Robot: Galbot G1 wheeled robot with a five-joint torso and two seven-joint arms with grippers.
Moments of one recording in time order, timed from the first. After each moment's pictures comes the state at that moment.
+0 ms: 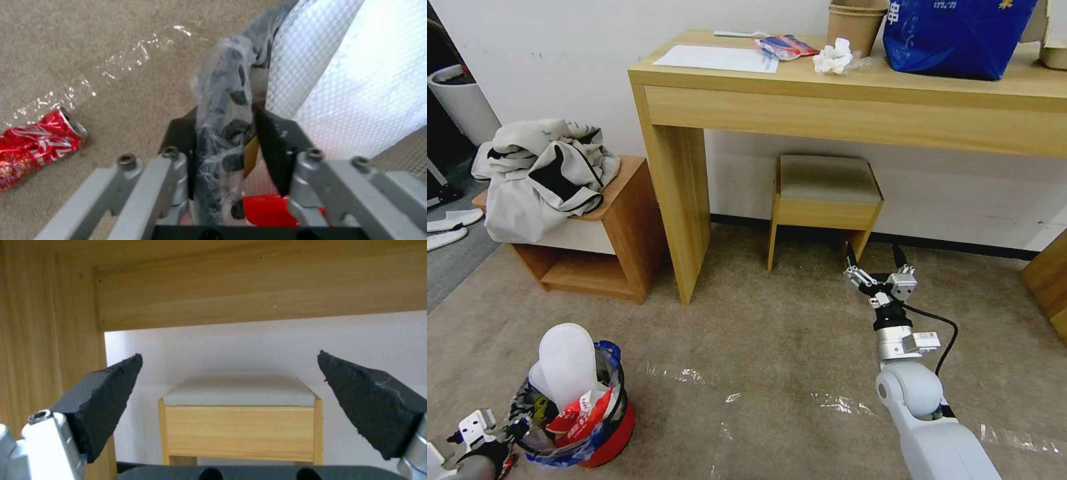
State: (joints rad) left arm 1.64 -1.41 -1.14 -1.93 -0.78 0.65 -0.08; right arm -1.20 1.26 0.45 1.75 0.32 0.40 0.05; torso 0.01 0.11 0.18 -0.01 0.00
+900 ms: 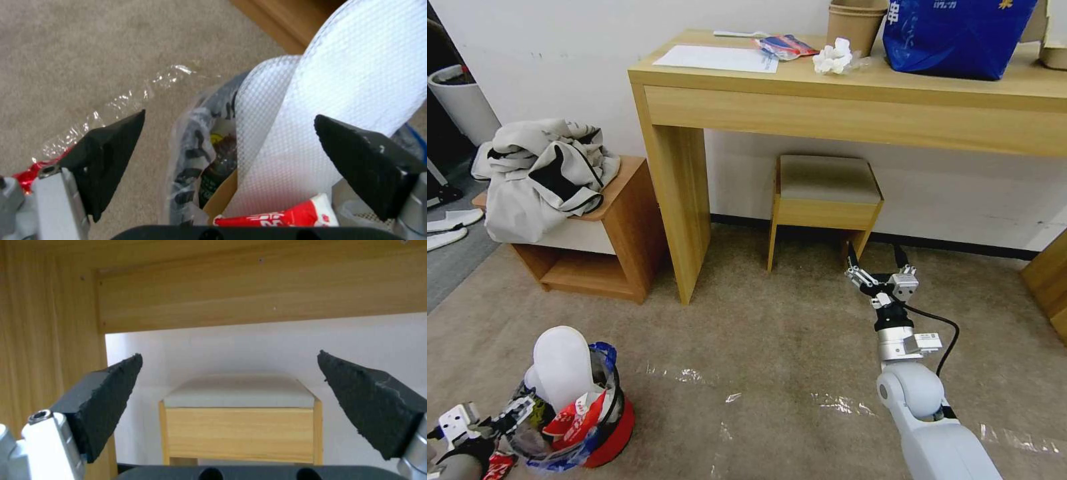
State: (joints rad) left arm 1.67 -1.43 -1.18 -2.03 -0.77 0.62 -0.07; right arm -1.21 1.26 0.45 1.76 0.32 0.40 0.05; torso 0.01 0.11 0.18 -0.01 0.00
